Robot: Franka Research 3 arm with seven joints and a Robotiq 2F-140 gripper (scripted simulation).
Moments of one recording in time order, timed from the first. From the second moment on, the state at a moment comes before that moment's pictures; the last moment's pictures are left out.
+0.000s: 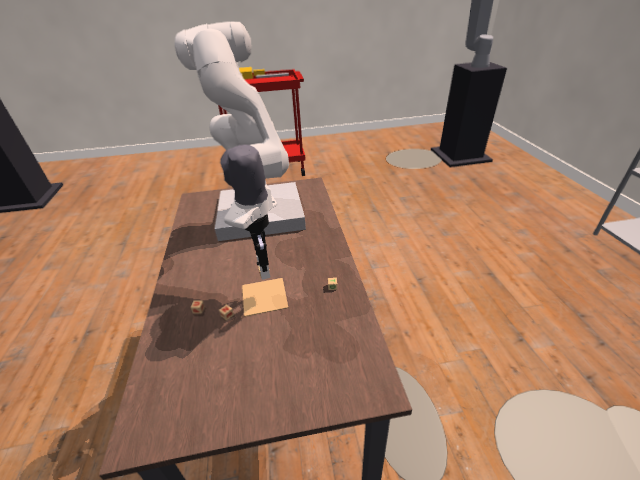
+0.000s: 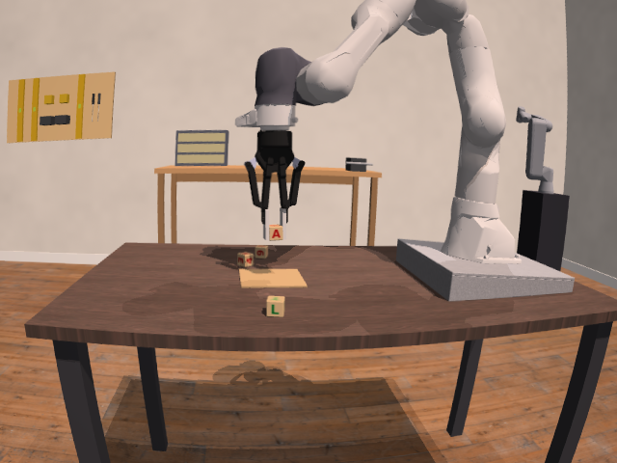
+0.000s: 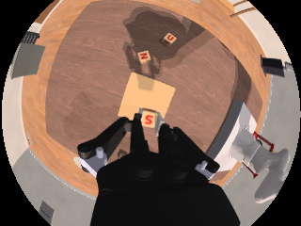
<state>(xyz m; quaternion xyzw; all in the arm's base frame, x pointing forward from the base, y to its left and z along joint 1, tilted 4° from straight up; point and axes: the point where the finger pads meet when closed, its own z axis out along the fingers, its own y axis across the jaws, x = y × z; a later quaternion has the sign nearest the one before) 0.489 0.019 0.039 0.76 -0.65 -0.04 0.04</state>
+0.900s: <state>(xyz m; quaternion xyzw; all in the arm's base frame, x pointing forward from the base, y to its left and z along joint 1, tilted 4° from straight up) 0.487 0.028 0.039 0.63 -0.77 -0.03 0.04</state>
